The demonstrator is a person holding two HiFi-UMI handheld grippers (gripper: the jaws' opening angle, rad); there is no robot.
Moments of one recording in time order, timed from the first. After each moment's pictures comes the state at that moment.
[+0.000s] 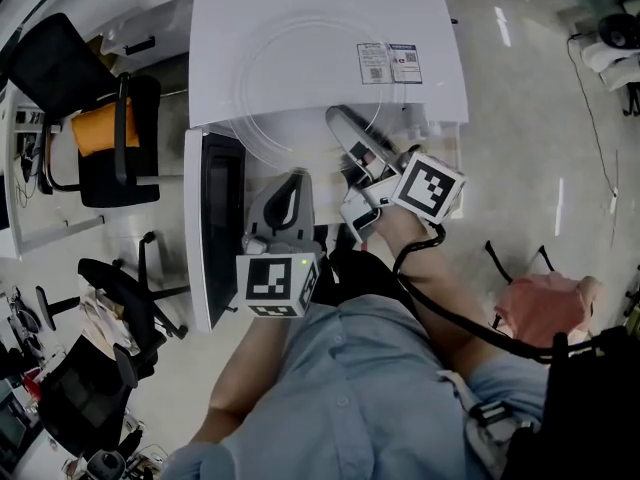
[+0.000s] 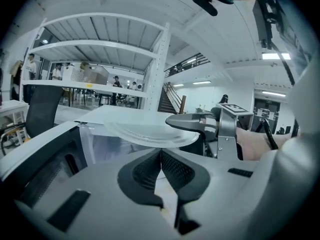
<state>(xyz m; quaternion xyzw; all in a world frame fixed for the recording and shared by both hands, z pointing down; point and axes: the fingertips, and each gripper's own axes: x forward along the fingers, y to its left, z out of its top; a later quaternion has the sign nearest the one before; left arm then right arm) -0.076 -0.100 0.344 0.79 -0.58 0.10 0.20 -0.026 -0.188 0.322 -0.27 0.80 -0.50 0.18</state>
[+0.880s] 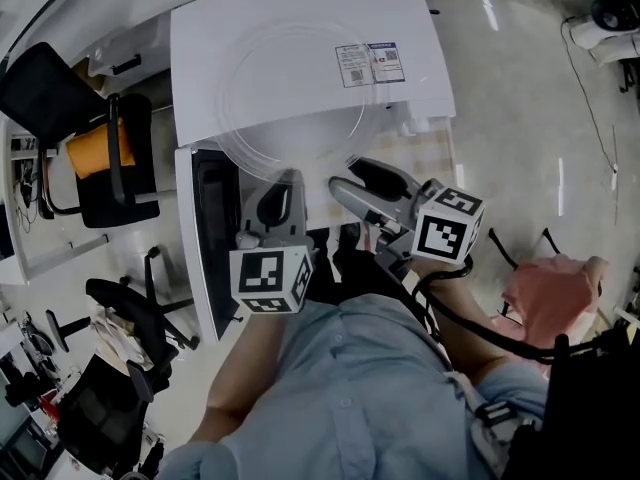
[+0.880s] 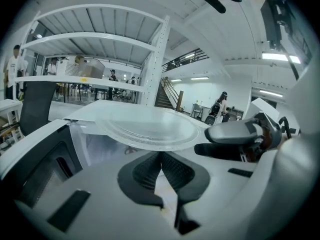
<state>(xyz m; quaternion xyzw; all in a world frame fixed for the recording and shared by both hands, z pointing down) -0.072 -0.116 0.354 0.80 -0.55 0.12 0.22 -0.001 -0.111 0.334 -0.23 0.85 -0.47 0.03</state>
